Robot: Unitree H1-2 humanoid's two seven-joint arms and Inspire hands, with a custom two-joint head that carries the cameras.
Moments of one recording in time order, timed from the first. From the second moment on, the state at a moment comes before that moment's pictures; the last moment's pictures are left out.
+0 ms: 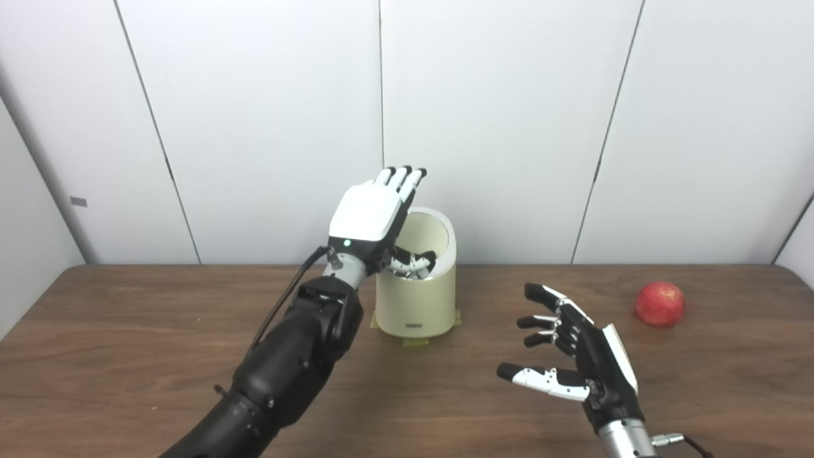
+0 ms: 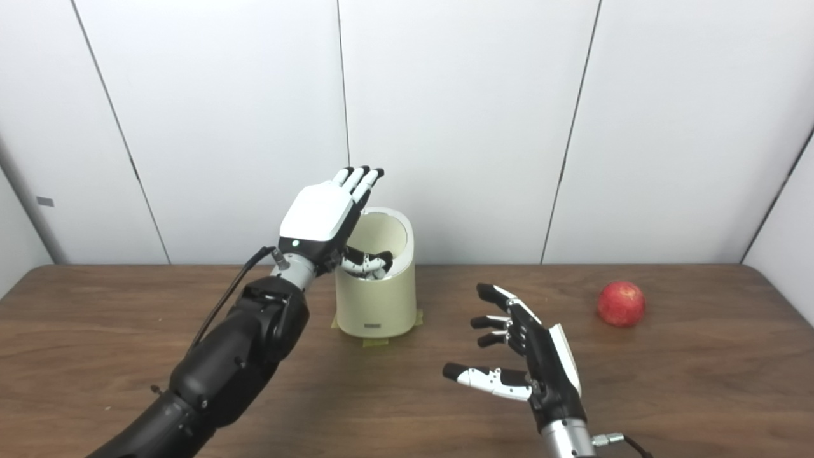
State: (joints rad) left arm -0.79 0.21 -0.49 0.38 0.96 0.23 0.07; right arm -0.11 -0.06 0.02 -0.13 -0.18 0.00 -0.02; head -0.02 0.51
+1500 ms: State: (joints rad) left arm -0.70 0.19 -0.29 0.37 0.75 0.14 0.11; right arm -0.11 -0.07 0.03 -0.13 -0.18 0.00 -0.02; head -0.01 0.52
